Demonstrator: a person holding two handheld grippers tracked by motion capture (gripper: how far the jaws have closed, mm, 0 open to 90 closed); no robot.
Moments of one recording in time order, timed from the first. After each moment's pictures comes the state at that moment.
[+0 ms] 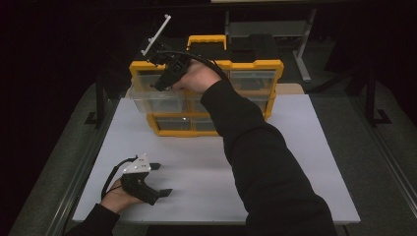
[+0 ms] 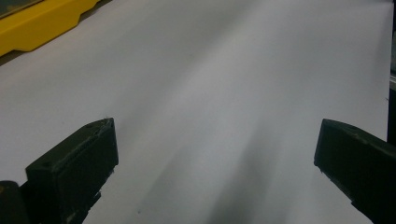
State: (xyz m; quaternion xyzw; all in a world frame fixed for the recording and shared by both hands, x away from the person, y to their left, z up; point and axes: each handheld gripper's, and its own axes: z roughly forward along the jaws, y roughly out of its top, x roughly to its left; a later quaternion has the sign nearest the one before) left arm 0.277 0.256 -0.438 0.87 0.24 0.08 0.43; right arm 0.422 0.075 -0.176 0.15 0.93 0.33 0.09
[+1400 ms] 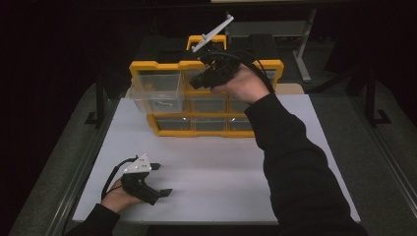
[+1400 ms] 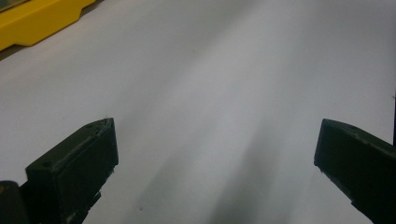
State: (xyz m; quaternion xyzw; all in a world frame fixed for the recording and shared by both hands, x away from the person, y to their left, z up) left arm 0.278 0.255 -0.441 0.87 0.25 0.08 0.42; right arm 0.396 -0.028 -0.177 0.20 0.89 0.39 0.11
